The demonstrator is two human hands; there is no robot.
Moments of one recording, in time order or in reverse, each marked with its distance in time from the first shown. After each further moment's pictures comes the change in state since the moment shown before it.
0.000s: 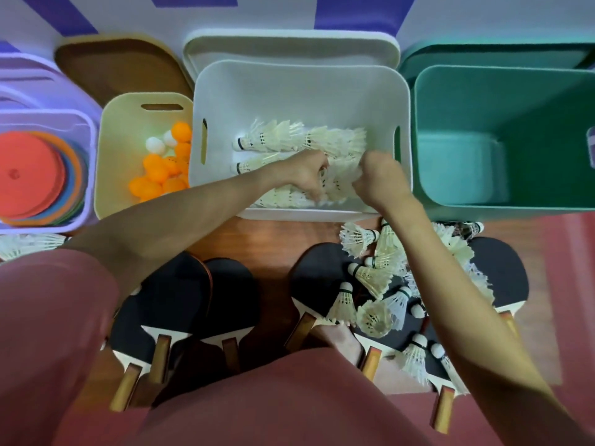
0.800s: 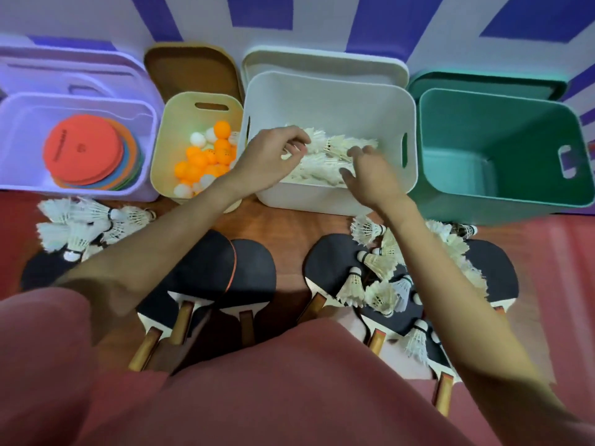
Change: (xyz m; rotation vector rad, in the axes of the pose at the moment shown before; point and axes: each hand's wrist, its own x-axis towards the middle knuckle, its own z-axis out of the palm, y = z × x) left_hand -0.164 -0.031 -0.007 -0.271 0.759 0.290; right_hand -0.059 -0.053 -0.012 -0.054 0.102 -0.188
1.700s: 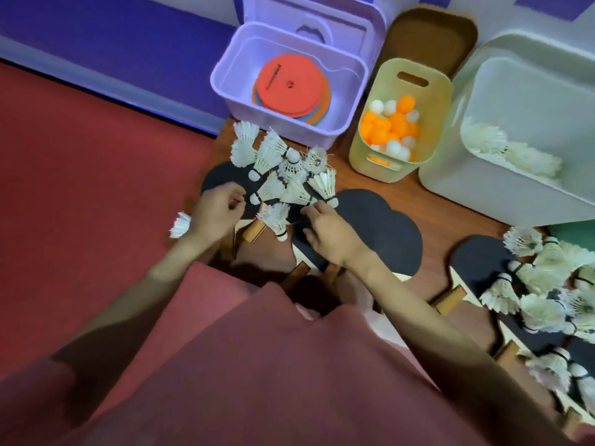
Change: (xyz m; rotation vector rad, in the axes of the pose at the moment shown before) left_hand -0.390 -0.194 -0.171 0.134 0.312 -0.685; right_hand -0.122 -0.341 0.178 0.068 -0.324 -0.567
